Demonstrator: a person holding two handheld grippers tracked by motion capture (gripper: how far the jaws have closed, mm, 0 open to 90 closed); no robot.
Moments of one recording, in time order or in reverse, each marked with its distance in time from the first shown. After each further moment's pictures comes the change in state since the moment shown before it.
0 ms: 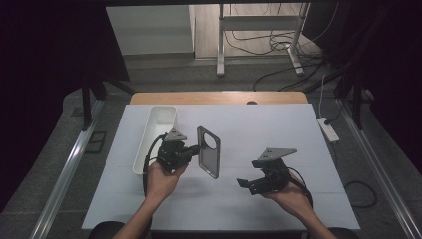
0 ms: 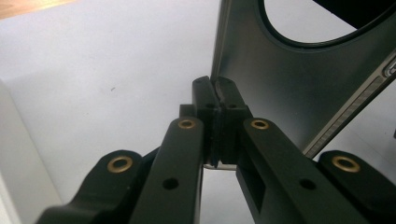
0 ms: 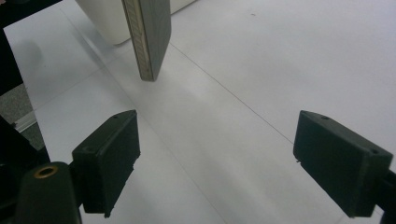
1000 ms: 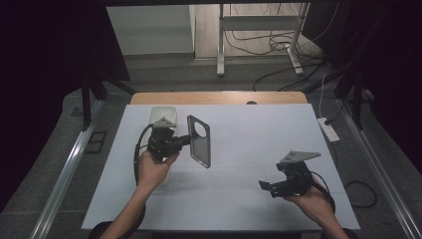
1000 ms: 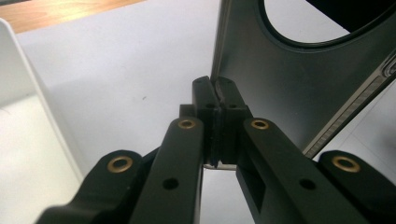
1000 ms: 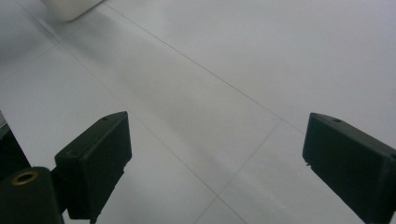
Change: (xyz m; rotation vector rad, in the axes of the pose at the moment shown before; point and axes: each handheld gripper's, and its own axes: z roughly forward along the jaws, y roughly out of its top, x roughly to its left) left arm 0.032 0.017 -0.014 -0.002 0.014 -0.033; right arm -0.024 -0.028 -0.039 0.050 -0.114 0.079
